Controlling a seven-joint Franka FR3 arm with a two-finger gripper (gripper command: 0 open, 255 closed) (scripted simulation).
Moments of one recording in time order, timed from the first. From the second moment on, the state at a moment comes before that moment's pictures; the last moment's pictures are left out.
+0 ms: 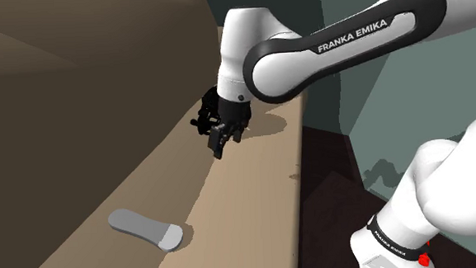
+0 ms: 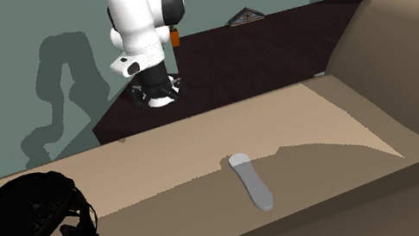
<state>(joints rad) 0.20 -0.17 0.30 -2.29 0.09 2.17 0.22</state>
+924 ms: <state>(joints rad) 0.34 0.31 0.38 -1.96 -0.19 2.29 0.44</state>
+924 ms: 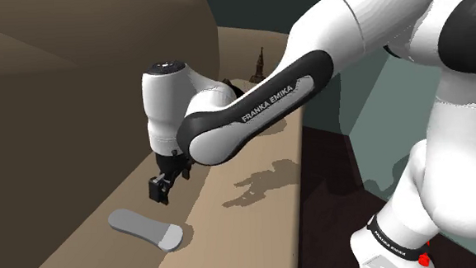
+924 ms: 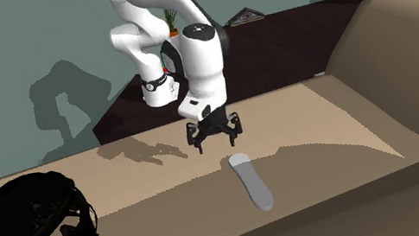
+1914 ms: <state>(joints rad) 0.52 0.69 0.33 -1.64 -0.36 2.31 0.53</state>
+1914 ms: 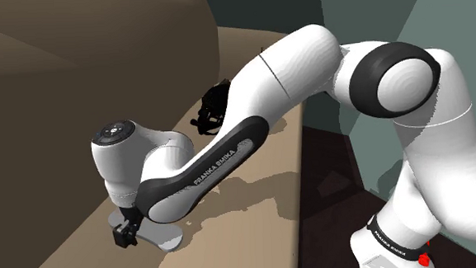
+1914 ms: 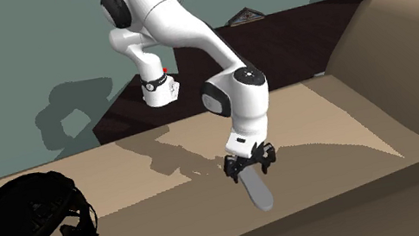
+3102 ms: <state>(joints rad) 0.52 0.70 0.33 -1.64 -0.37 2.33 0.53</state>
